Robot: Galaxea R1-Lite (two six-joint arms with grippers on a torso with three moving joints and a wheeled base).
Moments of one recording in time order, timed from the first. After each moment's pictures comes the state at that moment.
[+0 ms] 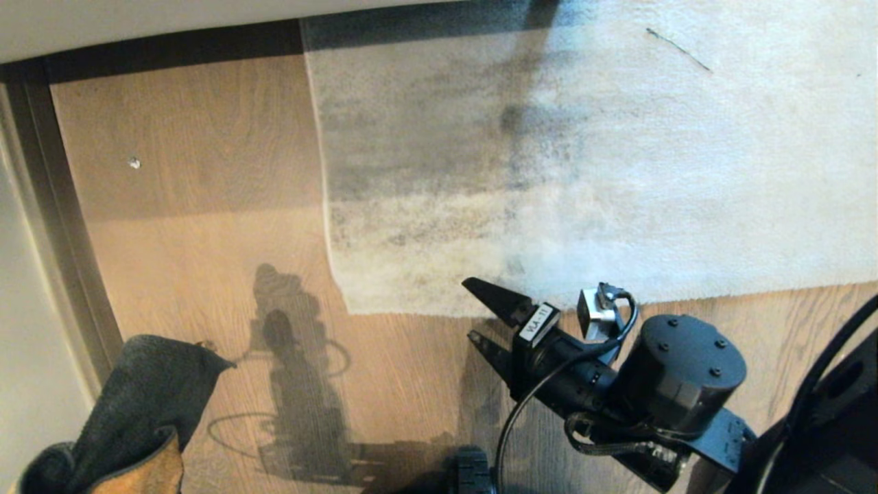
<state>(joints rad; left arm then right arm) 0.00 0.00 0.00 0.01 0.00 0.03 0.87 1.94 -0.51 -1.52 -0.06 1.37</state>
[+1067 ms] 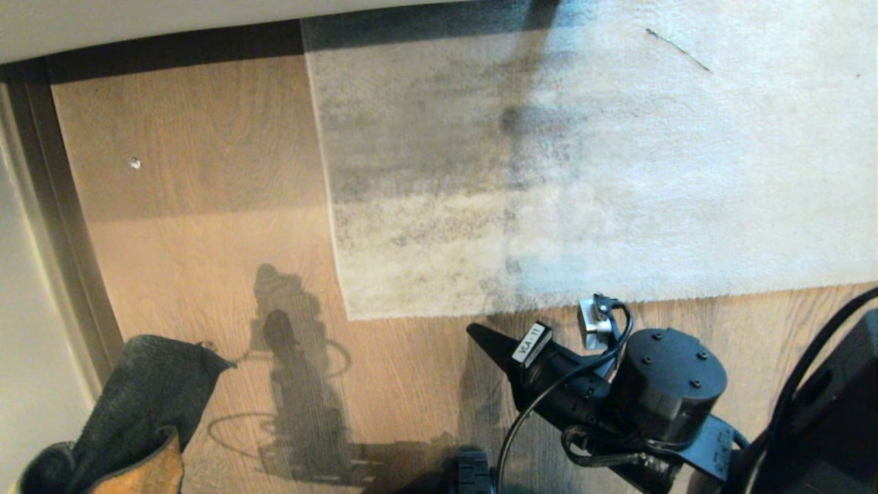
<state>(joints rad) 0.00 0.00 0.00 0.01 0.00 0.03 0.87 1.98 -0.48 -1.52 -0.08 1.27</state>
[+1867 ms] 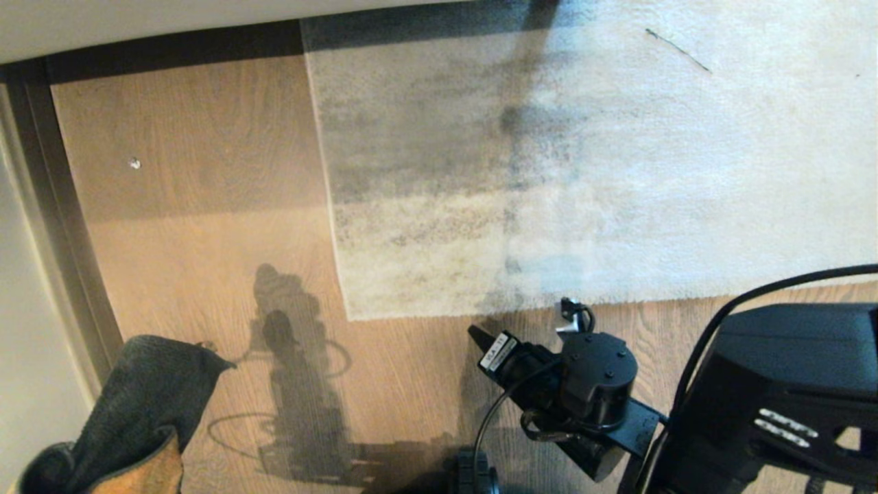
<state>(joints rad) 0.00 0.00 0.00 0.01 0.00 0.03 0.83 2.19 -0.61 -1.52 -0.21 0.96</state>
